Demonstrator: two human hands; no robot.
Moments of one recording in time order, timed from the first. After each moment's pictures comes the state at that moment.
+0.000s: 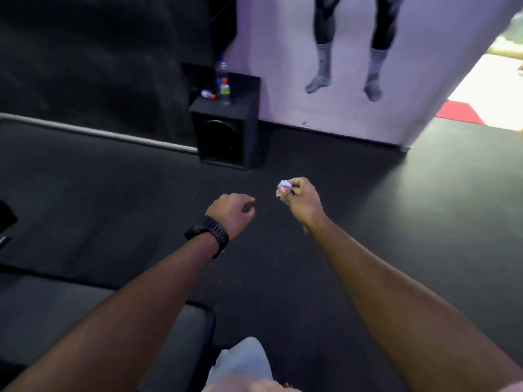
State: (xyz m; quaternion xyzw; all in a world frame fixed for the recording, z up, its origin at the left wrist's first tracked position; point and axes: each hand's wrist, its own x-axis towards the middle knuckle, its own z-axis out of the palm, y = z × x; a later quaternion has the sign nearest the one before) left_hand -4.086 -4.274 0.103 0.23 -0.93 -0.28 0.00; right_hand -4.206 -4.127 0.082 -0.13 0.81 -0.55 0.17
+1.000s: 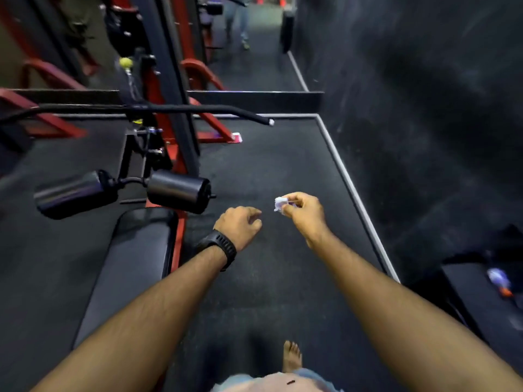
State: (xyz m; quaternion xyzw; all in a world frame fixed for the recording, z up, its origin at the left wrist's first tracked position) left_hand -4.120 -4.789 0.081 0.75 -0.59 -0.24 0.18; right_hand -4.284 -4.860 0.056 -0.58 0.56 -0.37 0.47
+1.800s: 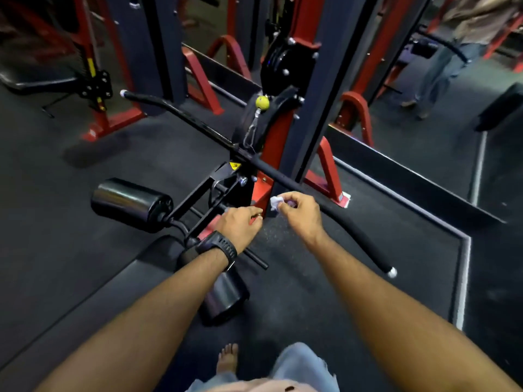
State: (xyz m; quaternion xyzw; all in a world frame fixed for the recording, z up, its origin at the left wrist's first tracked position) left_hand -3.832 -5.124 0.061 0.91 -0.29 -0.10 0.29; right_hand -3.903 -5.274 0.075 -0.82 0.31 -0.15 0.46
